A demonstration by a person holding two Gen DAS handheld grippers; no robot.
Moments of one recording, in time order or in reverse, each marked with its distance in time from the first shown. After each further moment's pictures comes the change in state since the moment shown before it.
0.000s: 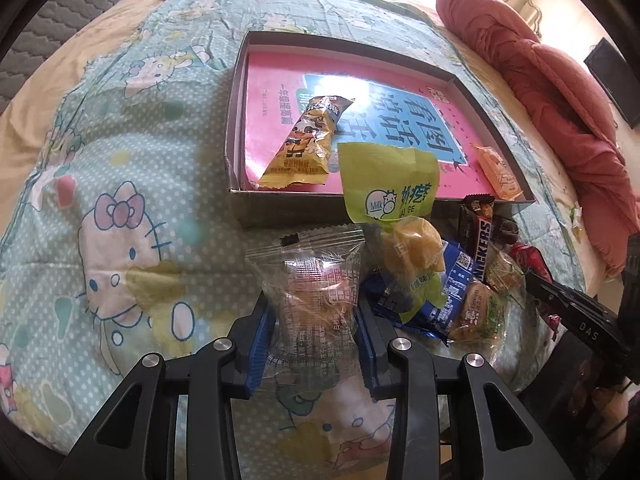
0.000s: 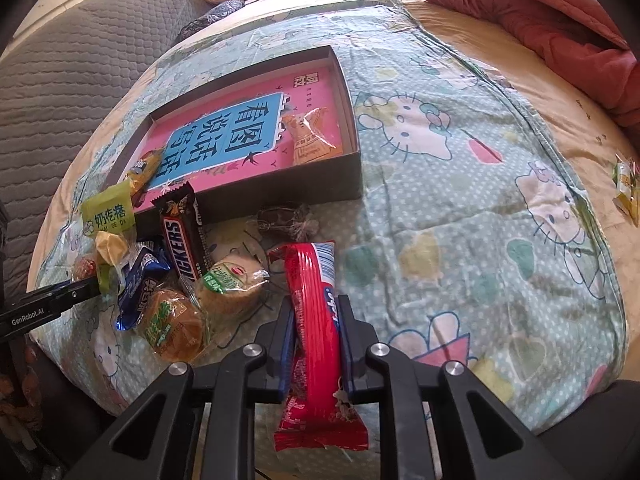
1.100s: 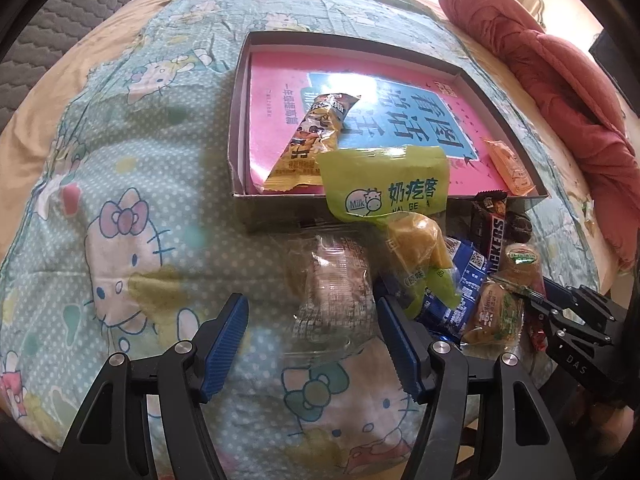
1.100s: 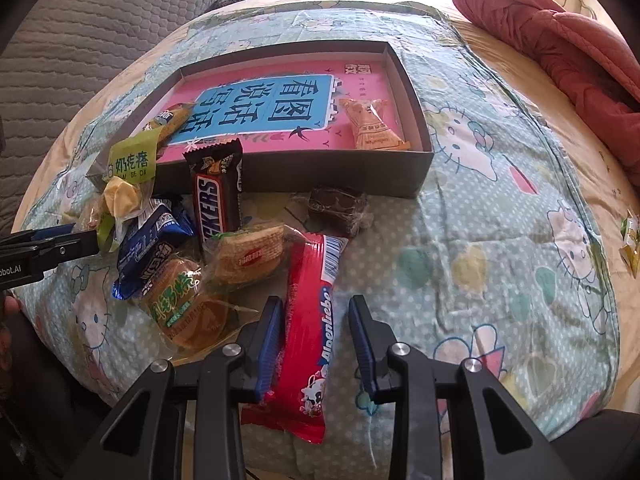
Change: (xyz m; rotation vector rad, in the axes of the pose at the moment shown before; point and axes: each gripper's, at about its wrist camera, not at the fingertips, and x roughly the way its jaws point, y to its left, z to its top) left arm 0.011 -0.006 0.007 0.031 0.012 0.070; right arm 0.016 0.041 -0.008 -0.188 0.031 -0.062
